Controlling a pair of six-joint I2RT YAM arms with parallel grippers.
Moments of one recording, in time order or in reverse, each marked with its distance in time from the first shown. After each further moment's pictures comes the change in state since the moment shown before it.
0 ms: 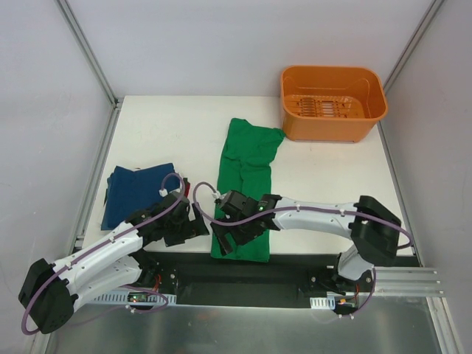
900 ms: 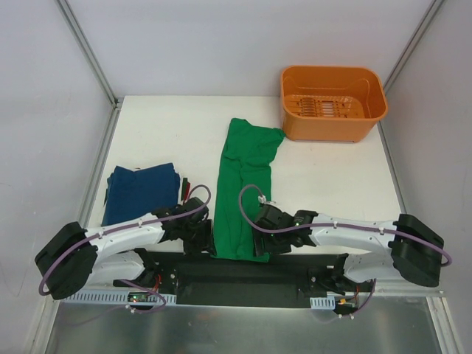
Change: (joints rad) left arm -0.147 0.287 -0.014 0.159 0.231 -0.002; right arm -0.040 -0.367 -0.424 0.014 0.180 0.341
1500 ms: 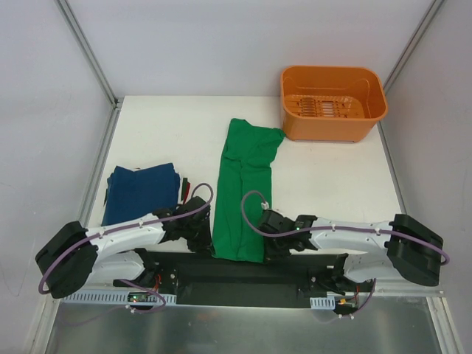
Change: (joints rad) left arm -0.020 0.032 0.014 0.078 0.013 -0.007; right arm 0.008 0.028 -0.072 0.059 -0.075 0.069
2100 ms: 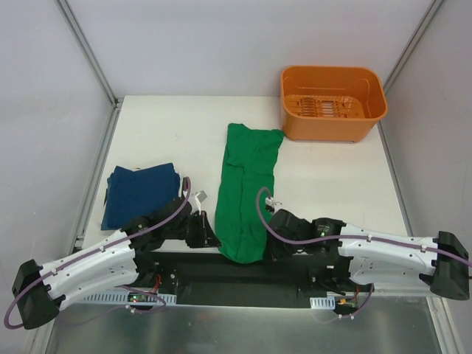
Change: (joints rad) left arm -0.045 -0.454 -0.036 -0.002 0.035 -0.058; right arm 0.087 -0.296 0.021 -0.102 0.058 -0.062
